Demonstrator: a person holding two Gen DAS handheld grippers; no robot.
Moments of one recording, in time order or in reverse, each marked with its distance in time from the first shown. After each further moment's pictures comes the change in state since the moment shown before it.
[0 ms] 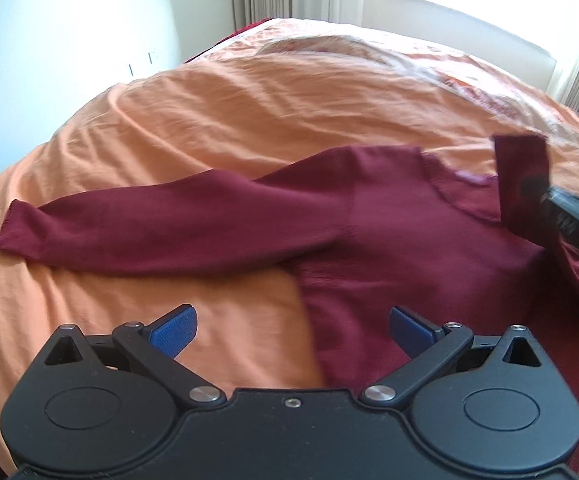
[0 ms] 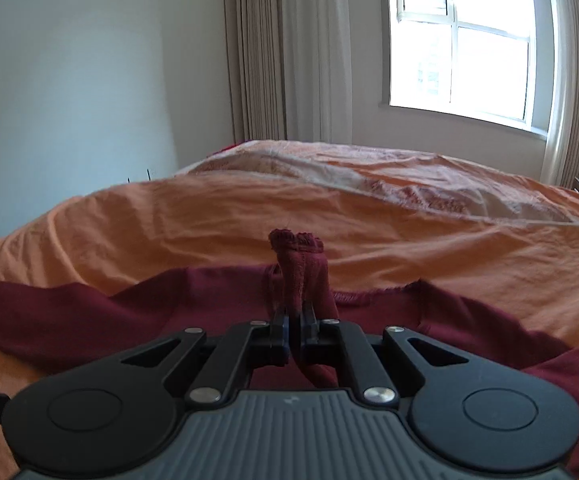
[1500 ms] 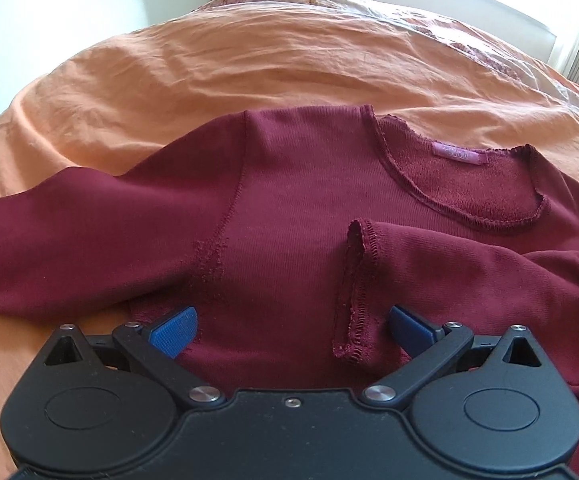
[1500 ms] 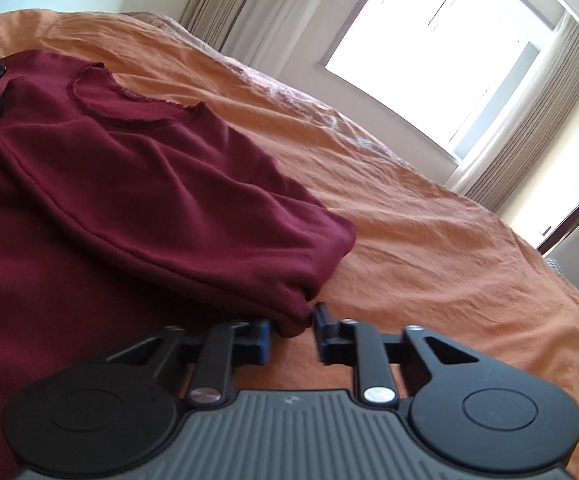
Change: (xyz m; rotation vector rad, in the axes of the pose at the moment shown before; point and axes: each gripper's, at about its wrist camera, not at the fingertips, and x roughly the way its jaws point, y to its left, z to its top) left arm 0.128 -0.110 0.027 0.027 0.057 -0.009; right arm -0.054 -0.166 -0.116 -0.346 0.154 -0.396
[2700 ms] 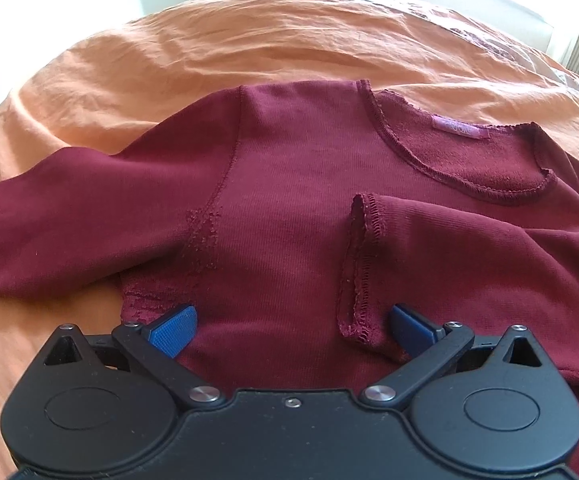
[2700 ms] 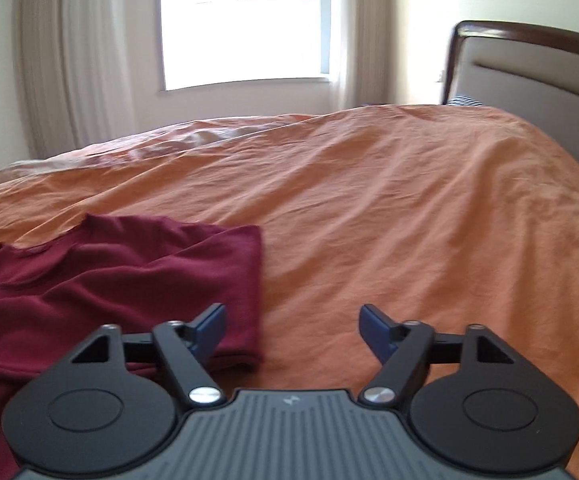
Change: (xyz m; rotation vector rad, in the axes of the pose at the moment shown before) left arm 0.006 -0.002 -0.018 0.015 0.010 -0.002; right arm -0.039 -0.045 -0.013 0.692 0.030 -0.076
